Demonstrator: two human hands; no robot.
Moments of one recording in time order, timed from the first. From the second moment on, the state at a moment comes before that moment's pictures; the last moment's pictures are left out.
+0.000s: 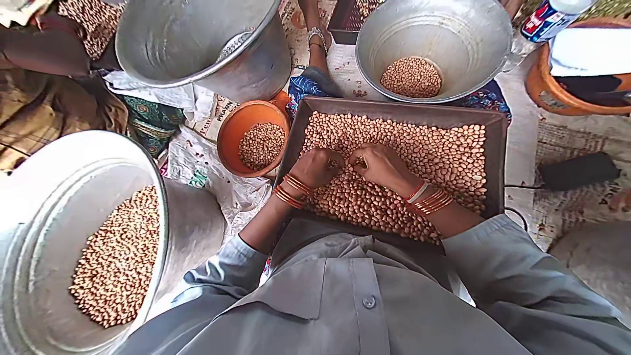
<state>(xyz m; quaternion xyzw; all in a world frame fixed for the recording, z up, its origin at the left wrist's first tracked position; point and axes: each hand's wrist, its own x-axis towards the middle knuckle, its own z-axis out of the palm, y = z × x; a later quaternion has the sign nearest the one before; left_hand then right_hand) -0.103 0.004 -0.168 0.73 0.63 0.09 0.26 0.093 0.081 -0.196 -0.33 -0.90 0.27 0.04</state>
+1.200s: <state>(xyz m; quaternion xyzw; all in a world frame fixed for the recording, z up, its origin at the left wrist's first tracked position) -0.160 -0.025 -0.127 0.63 0.76 0.11 0.15 0.064 0.027 -0.182 -0.23 -0.92 0.29 0.09</state>
